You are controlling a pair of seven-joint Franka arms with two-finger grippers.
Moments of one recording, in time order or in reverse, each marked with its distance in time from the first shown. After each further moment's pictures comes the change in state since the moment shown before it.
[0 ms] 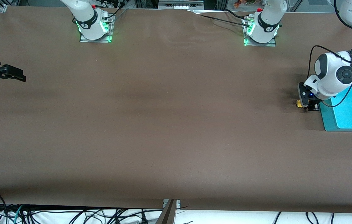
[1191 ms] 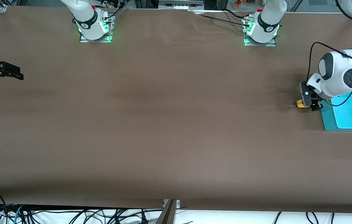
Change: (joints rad) left arm -0.054 -0.068 0.006 0.034 -0.086 -0.224 -0.006; right arm -0.002 -0.012 -0.004 0.016 0.023 -0.014 -0.030
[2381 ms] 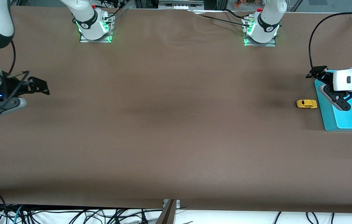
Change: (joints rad) left arm -0.171 -0.119 0.001 0.537 -0.296 -0.932 -0.614; right arm 0.046 0.155 0.060 0.149 0.026 0.047 -0.110
